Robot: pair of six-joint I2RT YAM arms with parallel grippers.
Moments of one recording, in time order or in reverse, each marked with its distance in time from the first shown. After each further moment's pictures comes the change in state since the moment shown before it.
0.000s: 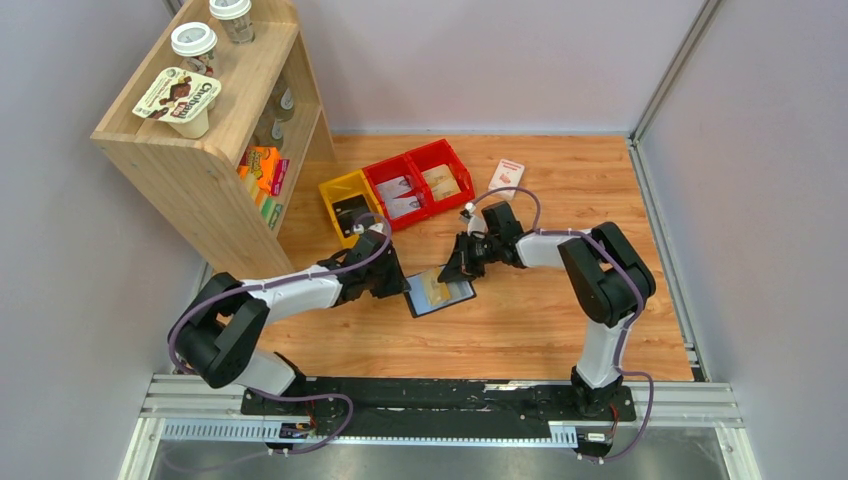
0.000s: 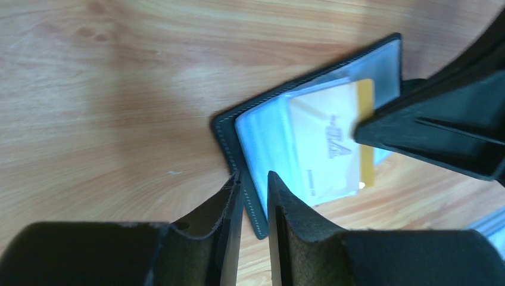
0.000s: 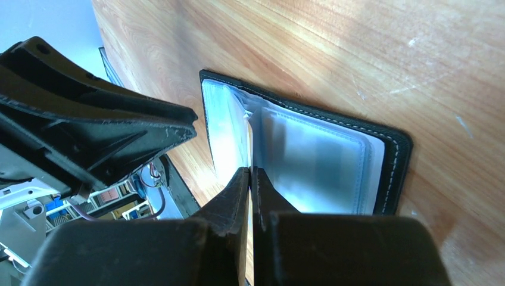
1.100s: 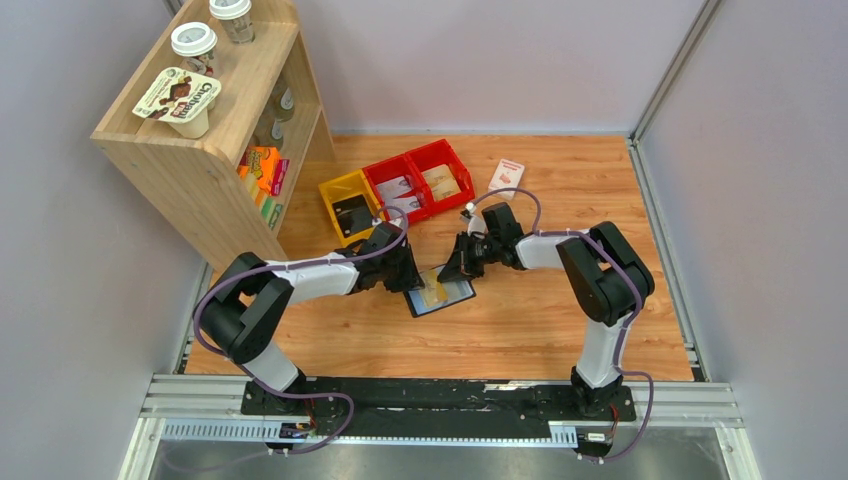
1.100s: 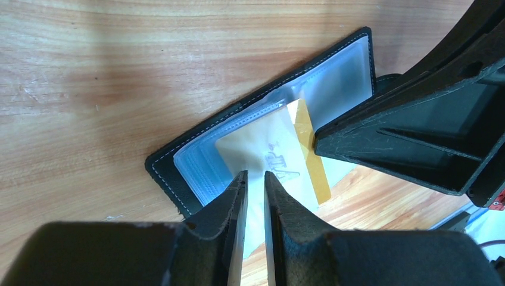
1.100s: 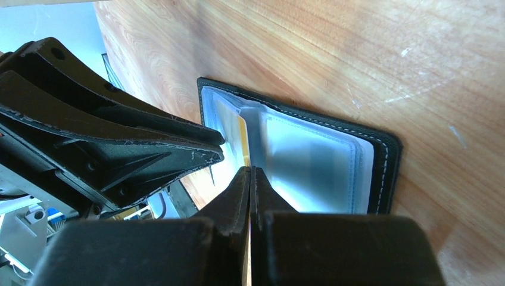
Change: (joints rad) left arm -0.023 0.148 0.121 0.036 0.108 0.030; right arm 0.006 0.010 -0.016 0.066 0.006 0.035
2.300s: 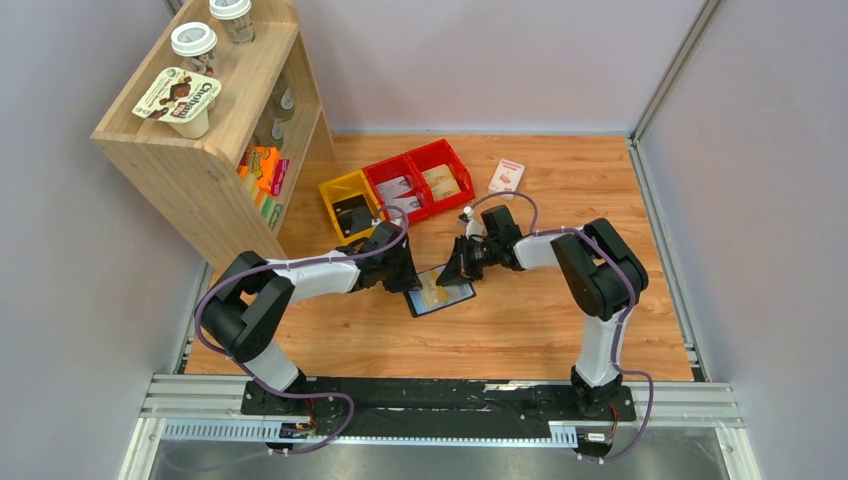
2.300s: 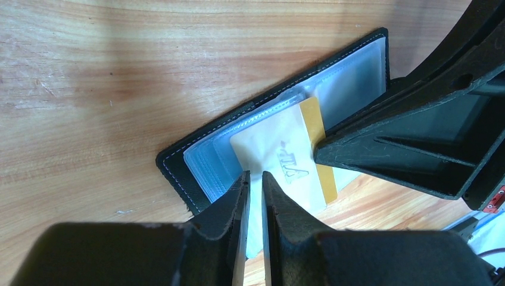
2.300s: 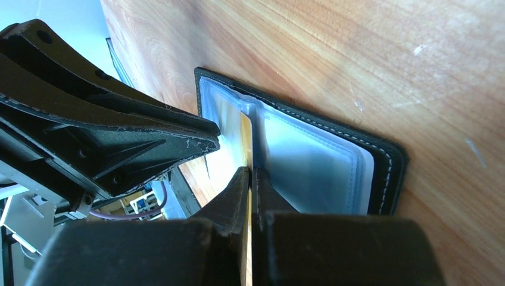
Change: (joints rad) left arm 0.000 0.010 0.021 -0.055 -0.020 -0.001; right arm -0.003 0.046 0.000 0.023 -0.060 -0.018
